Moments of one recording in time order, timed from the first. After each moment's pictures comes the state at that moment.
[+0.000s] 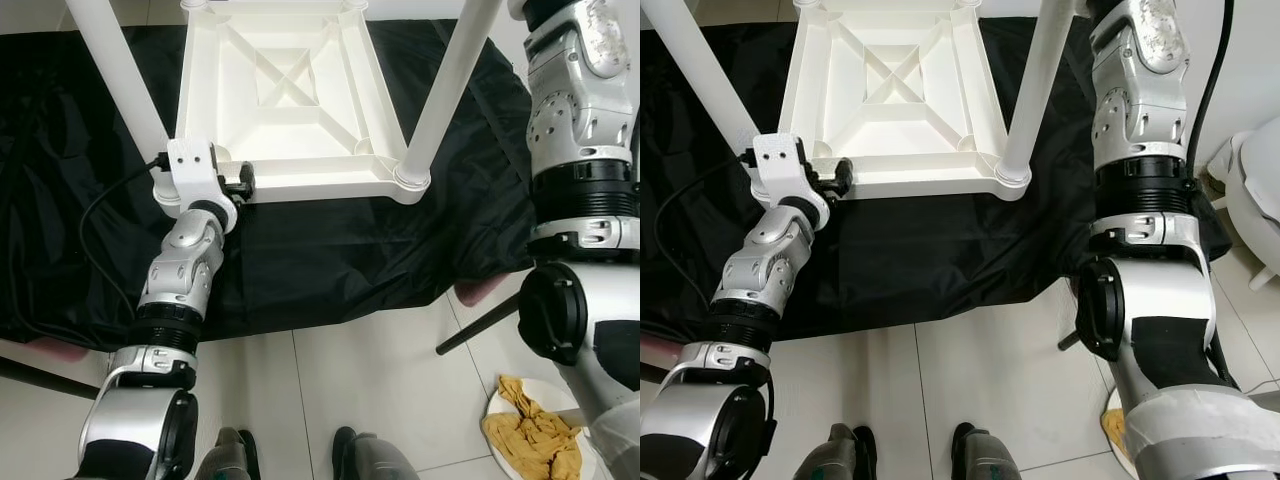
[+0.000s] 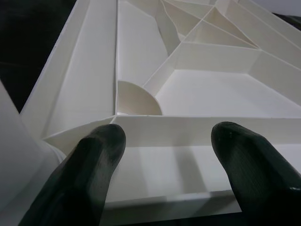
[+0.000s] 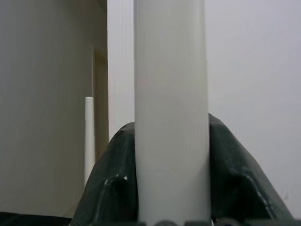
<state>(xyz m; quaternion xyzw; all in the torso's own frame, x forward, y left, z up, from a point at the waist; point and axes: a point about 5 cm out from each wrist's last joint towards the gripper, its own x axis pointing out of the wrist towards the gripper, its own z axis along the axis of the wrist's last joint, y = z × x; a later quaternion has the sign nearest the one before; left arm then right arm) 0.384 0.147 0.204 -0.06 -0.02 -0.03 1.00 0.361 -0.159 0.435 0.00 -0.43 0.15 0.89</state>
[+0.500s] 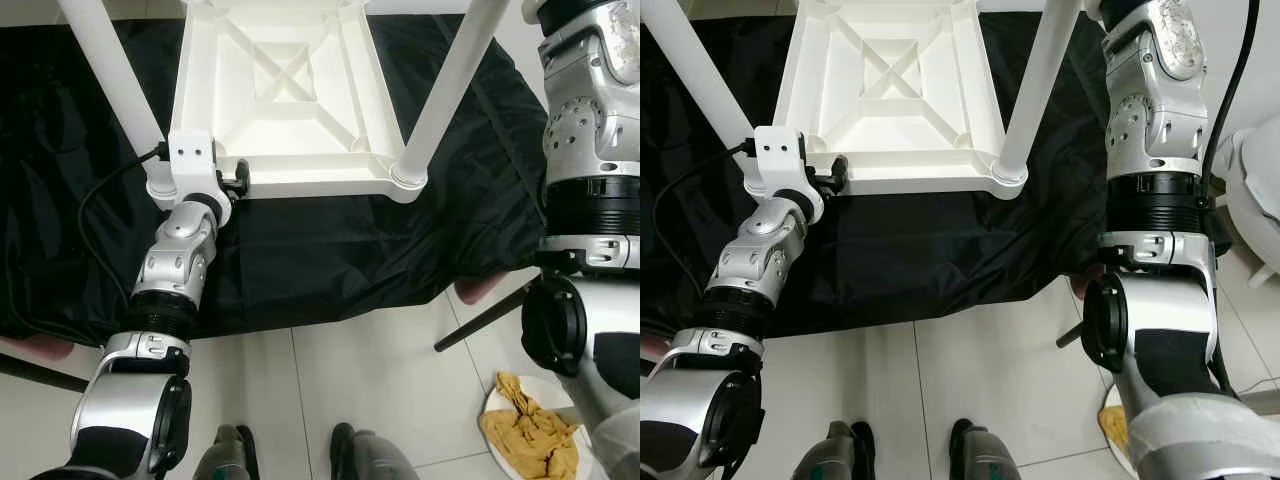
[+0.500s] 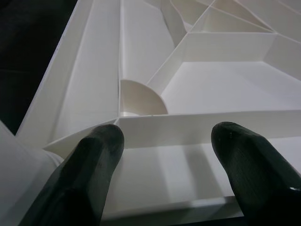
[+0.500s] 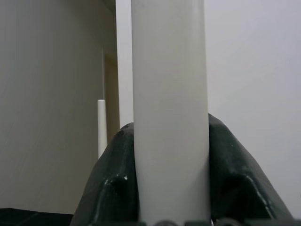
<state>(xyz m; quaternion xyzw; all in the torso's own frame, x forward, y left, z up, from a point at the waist) 0.391 0.156 0.213 0.00 -0.02 -0.02 1.00 0.342 -0.165 0.430 0.01 -0.44 0.17 0.88</state>
